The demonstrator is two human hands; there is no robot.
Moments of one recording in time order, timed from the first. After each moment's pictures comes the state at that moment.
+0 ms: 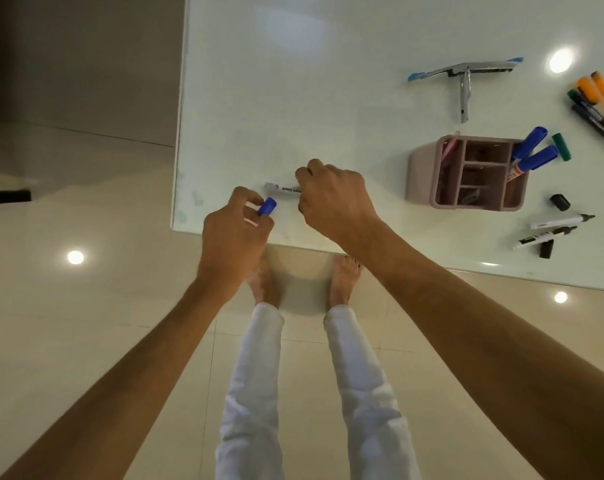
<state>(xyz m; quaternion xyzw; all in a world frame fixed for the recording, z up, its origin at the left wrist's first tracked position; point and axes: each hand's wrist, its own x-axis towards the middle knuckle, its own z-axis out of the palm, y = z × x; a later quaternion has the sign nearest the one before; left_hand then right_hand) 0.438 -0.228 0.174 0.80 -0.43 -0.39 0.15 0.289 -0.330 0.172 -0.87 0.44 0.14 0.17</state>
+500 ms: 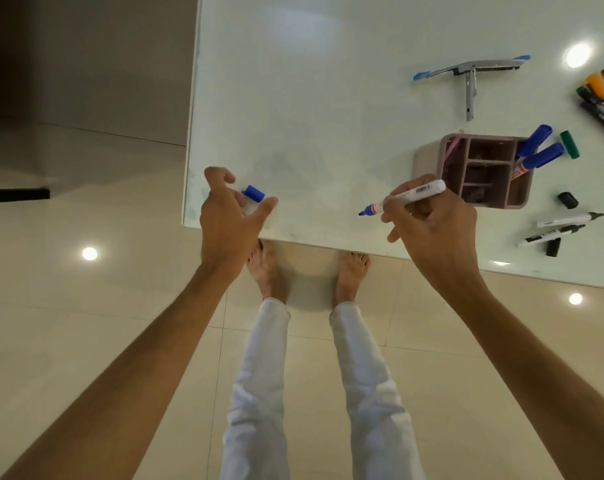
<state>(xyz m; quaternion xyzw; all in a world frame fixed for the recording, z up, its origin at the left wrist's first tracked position) 0.453 -0.233 0.158 0.83 -0.38 -0.34 0.21 0.195 -0.305 0.243 -0.53 0.73 -0.10 0.43</state>
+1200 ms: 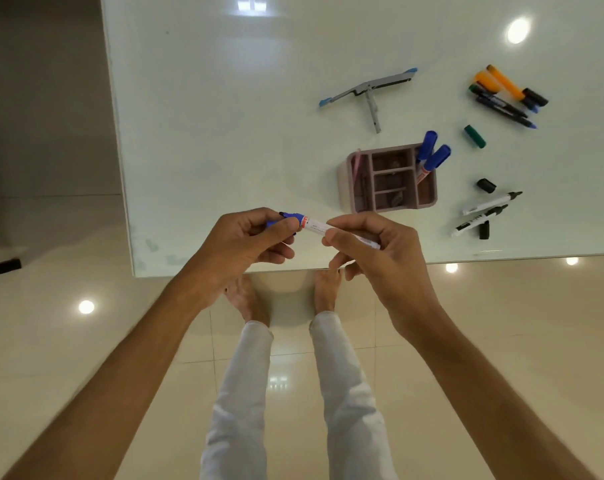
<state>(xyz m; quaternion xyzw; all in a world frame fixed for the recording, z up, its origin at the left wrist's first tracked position) 0.366 -0.303 0.259 0.62 -0.25 -0.71 0.22 0.152 -0.298 0.293 -0.35 0.68 -0.21 0.60</state>
